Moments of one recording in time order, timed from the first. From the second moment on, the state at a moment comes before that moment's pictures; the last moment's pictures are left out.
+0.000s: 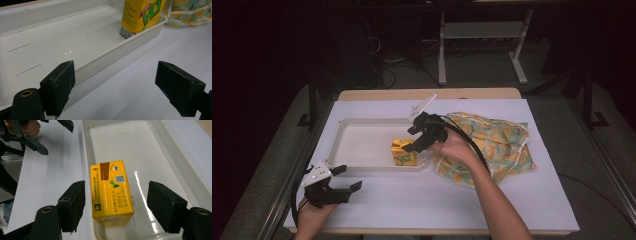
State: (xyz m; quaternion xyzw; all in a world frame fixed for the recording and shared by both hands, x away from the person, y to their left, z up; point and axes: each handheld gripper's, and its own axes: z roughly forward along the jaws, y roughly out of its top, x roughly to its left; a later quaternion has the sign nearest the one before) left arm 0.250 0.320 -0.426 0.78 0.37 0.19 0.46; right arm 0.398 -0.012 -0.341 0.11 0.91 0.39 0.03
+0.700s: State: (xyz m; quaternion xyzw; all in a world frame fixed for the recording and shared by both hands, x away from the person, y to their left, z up) left arm 0.251 0.318 -0.427 0.79 0.37 0.18 0.46; right arm 0.396 -0.049 -0.327 0.15 0.90 0.40 0.04
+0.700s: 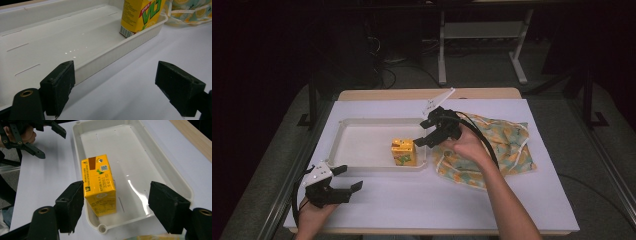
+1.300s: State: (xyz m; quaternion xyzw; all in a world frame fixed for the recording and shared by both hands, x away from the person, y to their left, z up) left arm 0.252 0.317 -0.426 0.79 0.37 0.18 0.46; right arm 0.394 -0.084 -0.328 0.18 0.90 0.40 0.05
